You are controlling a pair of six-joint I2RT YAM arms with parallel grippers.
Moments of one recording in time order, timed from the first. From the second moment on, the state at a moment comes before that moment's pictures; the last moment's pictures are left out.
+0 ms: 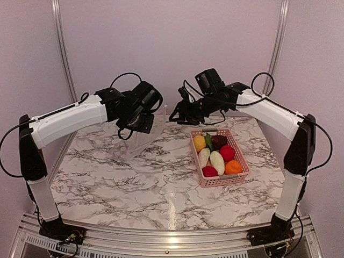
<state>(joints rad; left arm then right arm) -0.88 1.85 1.82 -0.94 -0.57 -0.44 0.67 1.93 1.87 -0.73 -0.41 0.51</state>
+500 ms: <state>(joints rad) -0.88 1.72 1.64 -0.84 -0.45 -0.44 0.41 1.70 1.54 -0.76 -0.34 0.37</state>
